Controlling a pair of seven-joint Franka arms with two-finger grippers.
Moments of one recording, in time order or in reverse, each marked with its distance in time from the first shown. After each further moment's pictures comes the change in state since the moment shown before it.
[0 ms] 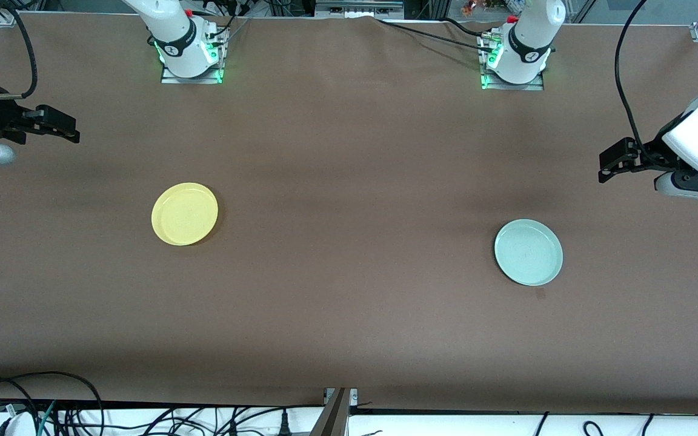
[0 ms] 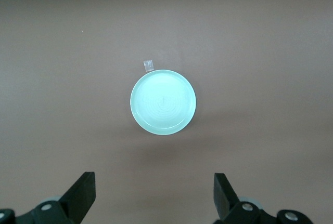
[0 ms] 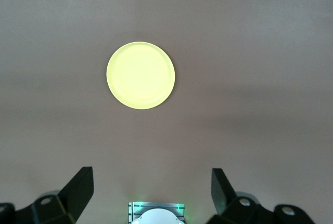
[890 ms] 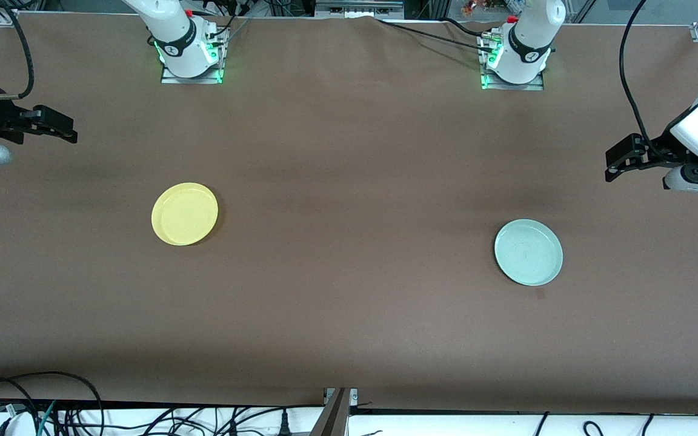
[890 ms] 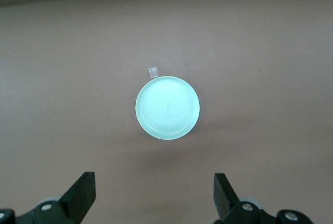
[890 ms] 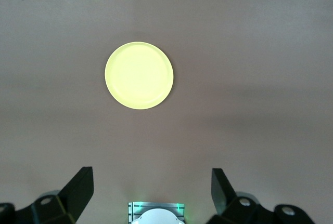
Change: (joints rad) left arm 0.000 -0.014 0.000 0.008 0.015 0.012 0.003; right arm 0.000 0.000 -0.007 0.000 0.000 0.000 0.000
